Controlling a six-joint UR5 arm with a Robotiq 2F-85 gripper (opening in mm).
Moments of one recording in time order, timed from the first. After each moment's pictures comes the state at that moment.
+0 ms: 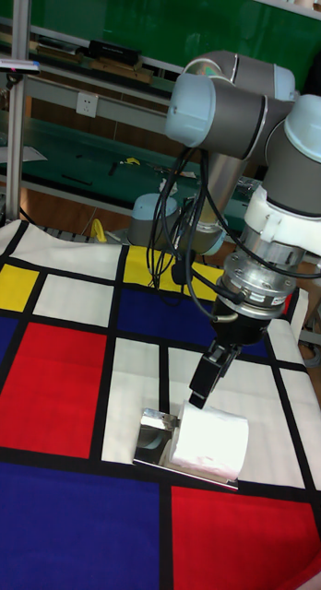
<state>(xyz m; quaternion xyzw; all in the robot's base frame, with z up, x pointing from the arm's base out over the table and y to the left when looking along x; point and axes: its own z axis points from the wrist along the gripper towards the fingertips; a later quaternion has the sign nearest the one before) 0.658 0.092 0.173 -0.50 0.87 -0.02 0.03</state>
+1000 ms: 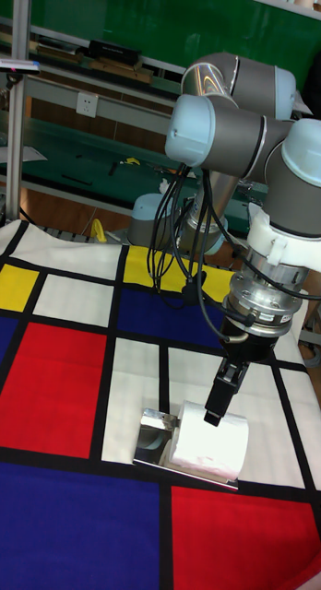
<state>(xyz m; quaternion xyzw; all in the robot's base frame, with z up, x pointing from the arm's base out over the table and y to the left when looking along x) 0.663 0.117 0.152 -0.53 0.85 0.01 0.04</state>
